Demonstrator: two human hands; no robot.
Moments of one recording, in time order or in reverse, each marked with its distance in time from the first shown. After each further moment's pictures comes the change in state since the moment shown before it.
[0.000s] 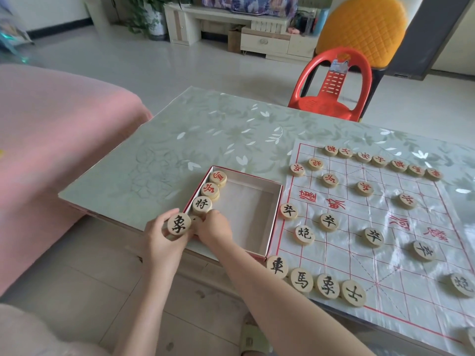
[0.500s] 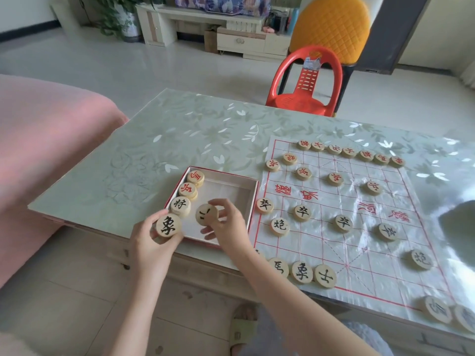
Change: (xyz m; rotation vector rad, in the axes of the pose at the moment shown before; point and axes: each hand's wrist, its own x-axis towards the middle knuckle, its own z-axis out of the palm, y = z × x) left_hand -0.022 0.015 0.008 -0.005 -0.093 0.058; right_hand -0.056 0.038 -0.070 0.649 0.122 -0.148
